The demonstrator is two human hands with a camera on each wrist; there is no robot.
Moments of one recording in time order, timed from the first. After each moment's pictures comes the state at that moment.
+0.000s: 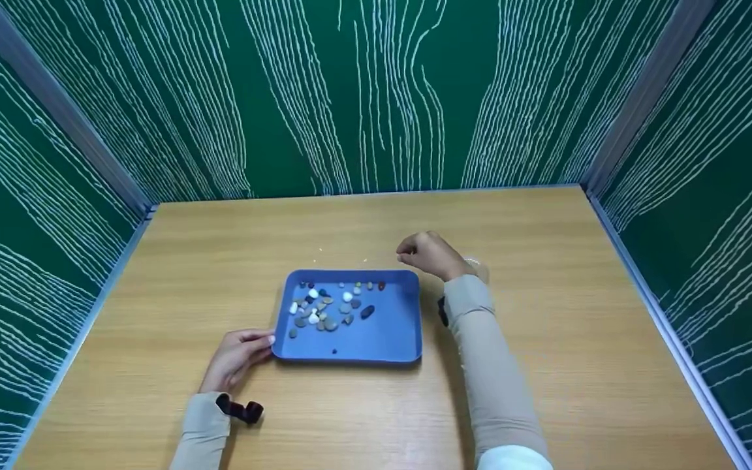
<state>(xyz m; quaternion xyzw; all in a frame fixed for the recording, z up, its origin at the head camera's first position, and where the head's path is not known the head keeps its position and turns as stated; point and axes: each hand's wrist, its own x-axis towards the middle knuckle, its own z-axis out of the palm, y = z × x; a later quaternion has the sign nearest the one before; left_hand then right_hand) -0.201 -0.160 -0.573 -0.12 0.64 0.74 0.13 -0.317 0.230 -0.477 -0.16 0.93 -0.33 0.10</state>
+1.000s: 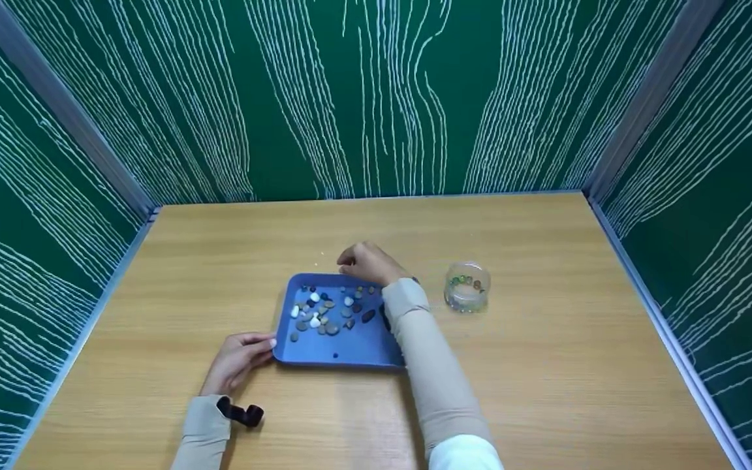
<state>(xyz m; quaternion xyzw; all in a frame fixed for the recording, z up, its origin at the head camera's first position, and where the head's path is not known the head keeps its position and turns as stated) -0.200 -0.161 -0.571 -0.12 0.65 0.74 0.13 -0.329 0.126 -0.487 -0.21 0.91 -0.32 0.12</state>
